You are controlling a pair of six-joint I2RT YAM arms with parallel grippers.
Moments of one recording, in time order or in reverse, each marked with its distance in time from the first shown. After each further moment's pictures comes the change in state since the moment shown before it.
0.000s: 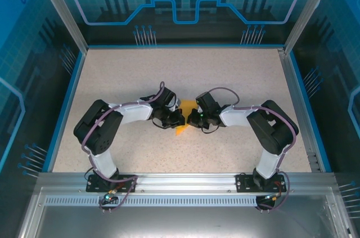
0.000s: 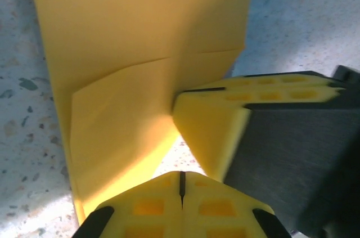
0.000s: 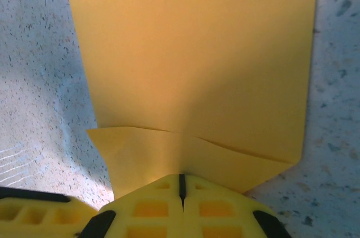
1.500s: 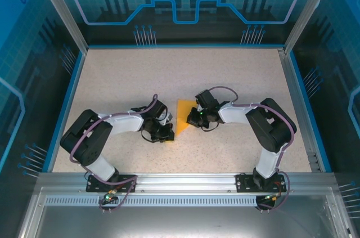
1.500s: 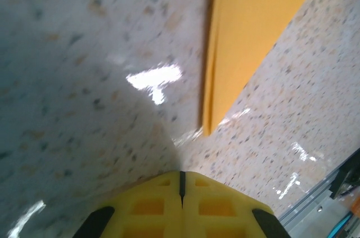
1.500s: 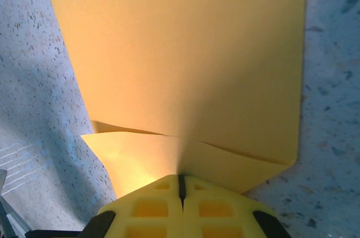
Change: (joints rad) left arm -0.001 -0.180 -0.225 -0.108 -0.015 0.097; right arm -0.019 0.031 0.060 -0.094 -0.040 0.000
